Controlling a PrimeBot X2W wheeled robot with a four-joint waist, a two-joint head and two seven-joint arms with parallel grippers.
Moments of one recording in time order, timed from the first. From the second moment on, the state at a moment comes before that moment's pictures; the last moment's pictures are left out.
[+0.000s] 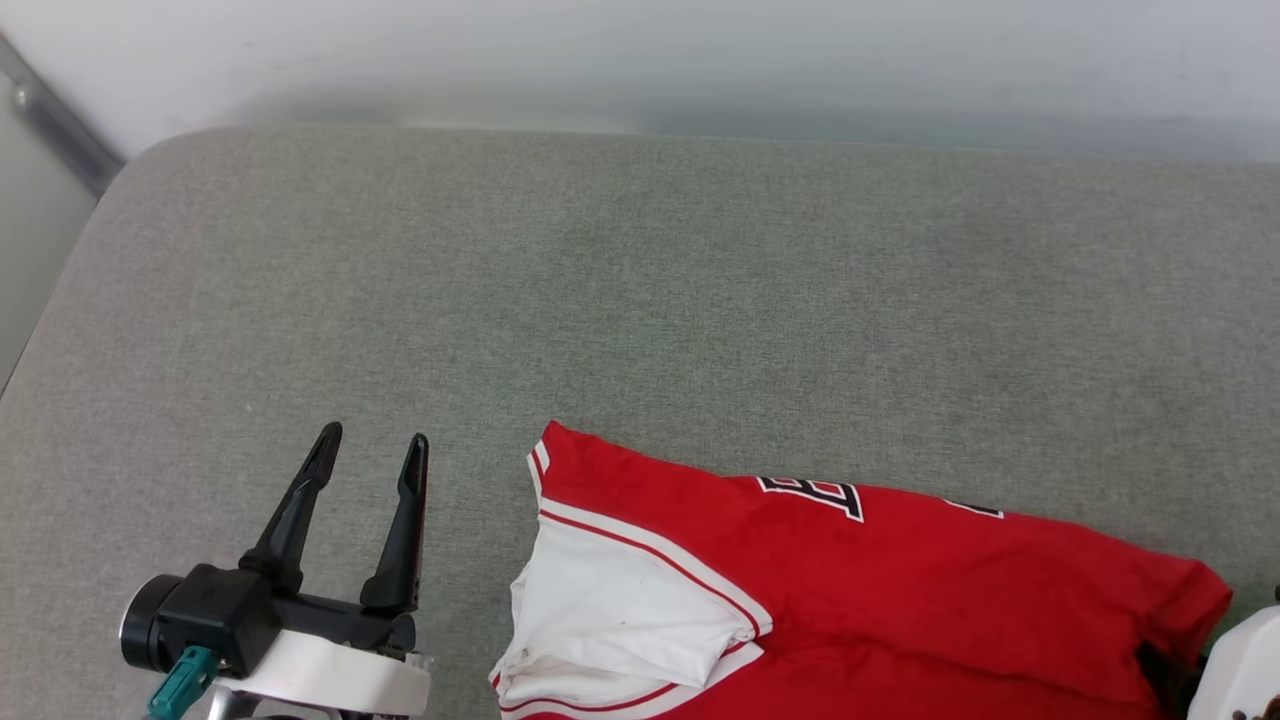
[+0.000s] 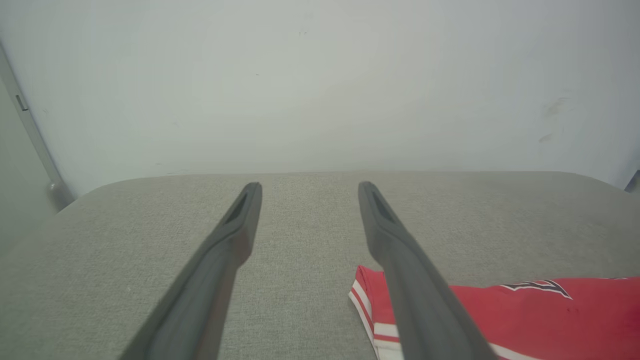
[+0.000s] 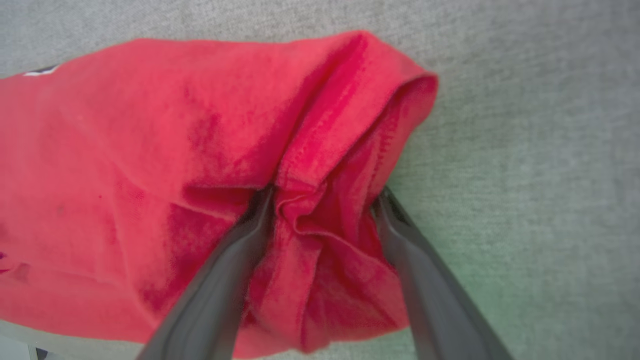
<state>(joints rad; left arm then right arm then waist) 0.01 0.20 -0.08 -0.09 -0.26 -0.13 -0.26 0.02 -0.27 -0.20 0.19 0.55 0.12 0.76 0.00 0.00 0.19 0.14</state>
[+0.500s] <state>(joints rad) 0.02 0.20 -0.09 -0.10 -0.26 -0.13 -0.26 0.00 -0.26 -0.27 0.25 0.51 0.13 0.67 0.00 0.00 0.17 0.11</state>
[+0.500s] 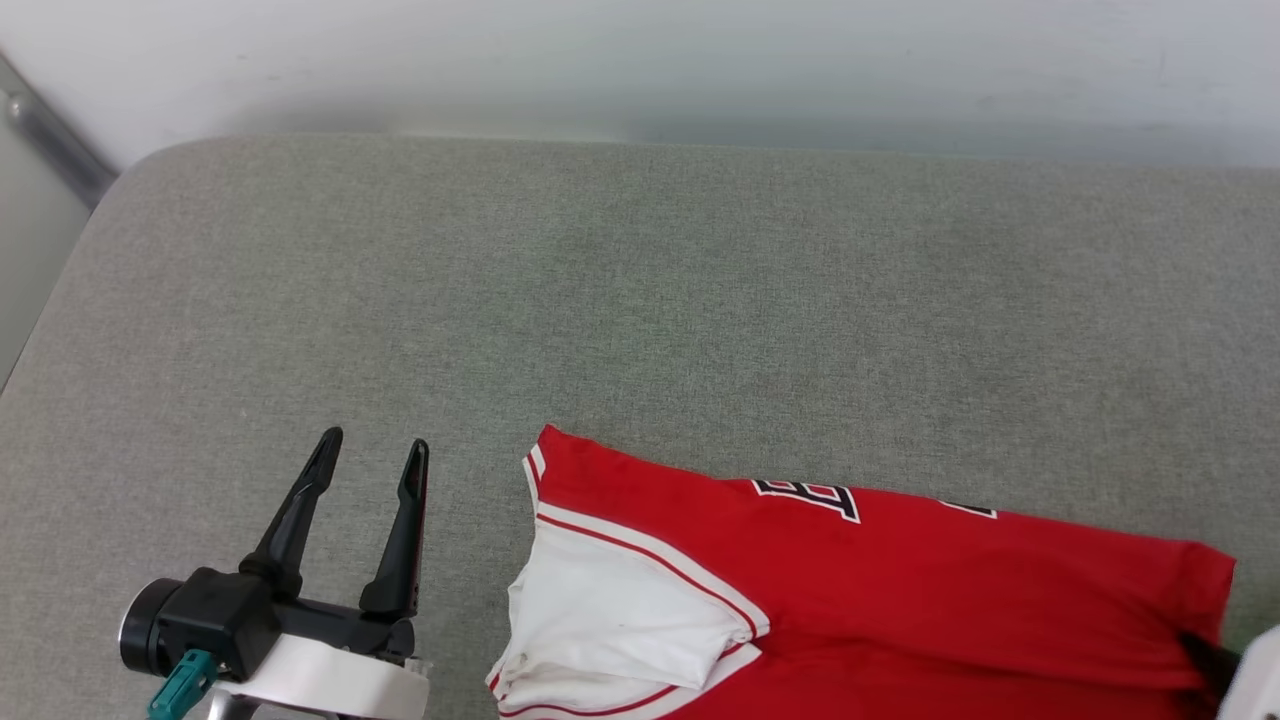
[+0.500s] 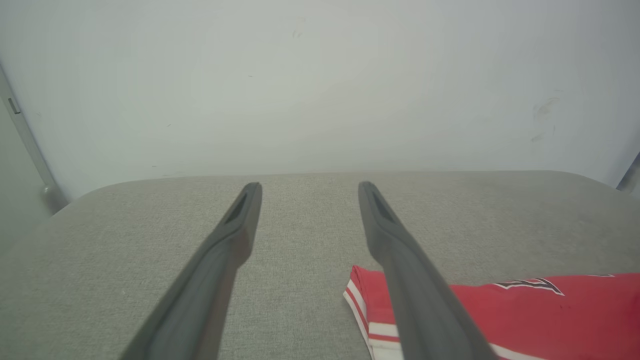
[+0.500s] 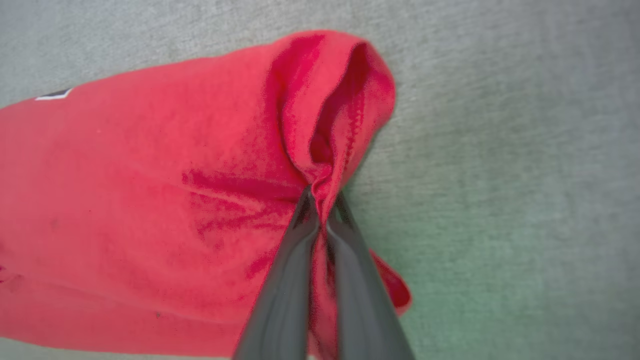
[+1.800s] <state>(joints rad) 0.08 0.19 -0.12 -0.05 -0.29 -0.13 -0.26 0.05 -0.05 -0.05 -0.23 0.63 0.13 0.96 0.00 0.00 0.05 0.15</state>
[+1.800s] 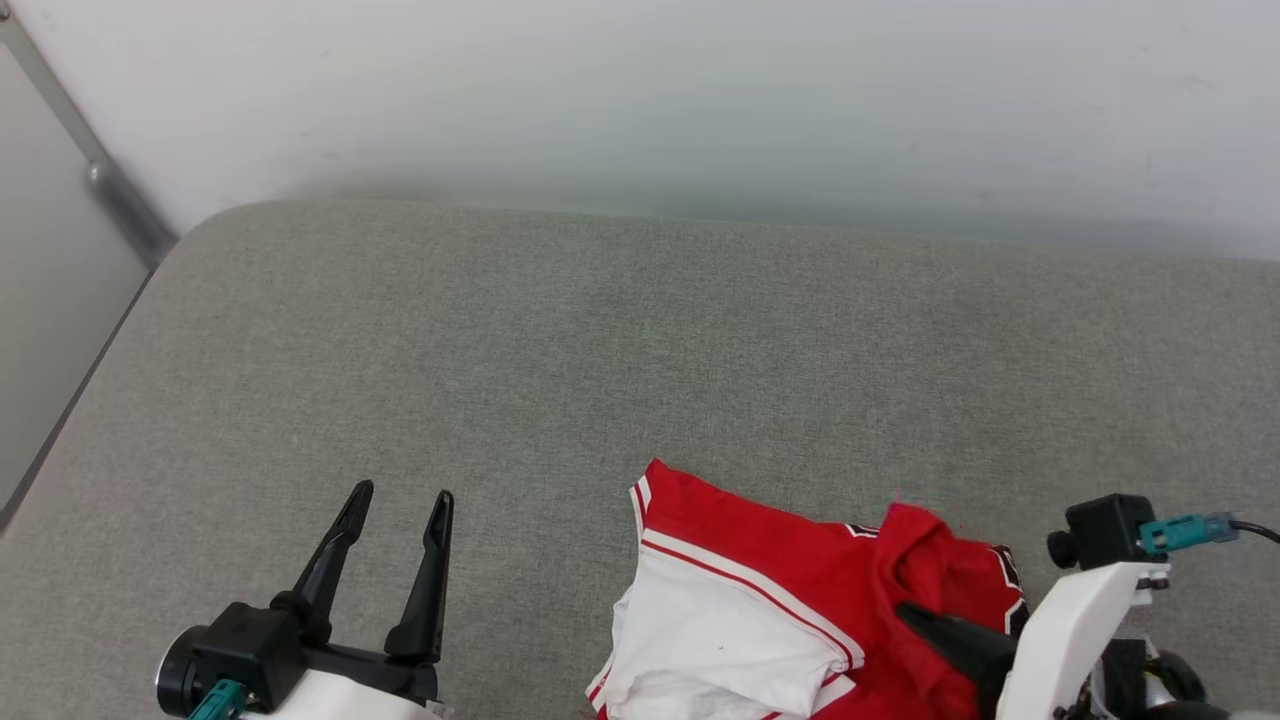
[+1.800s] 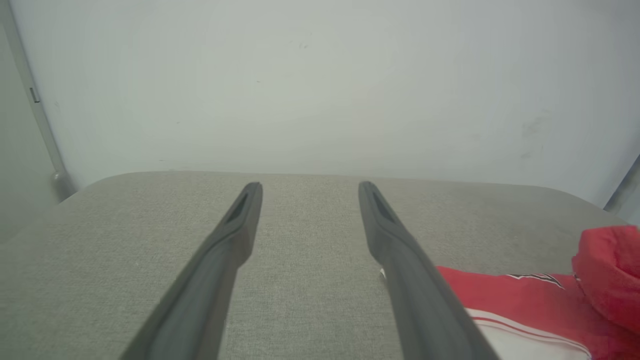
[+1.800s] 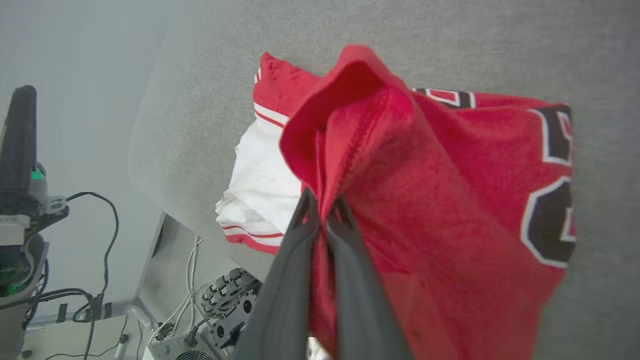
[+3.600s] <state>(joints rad) 0.06 0.17 -0.13 -0.04 -0.30 -0.13 -0.26 -0.27 -0.28 0.11 0.03 0.29 0.13 0.23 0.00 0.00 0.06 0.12</state>
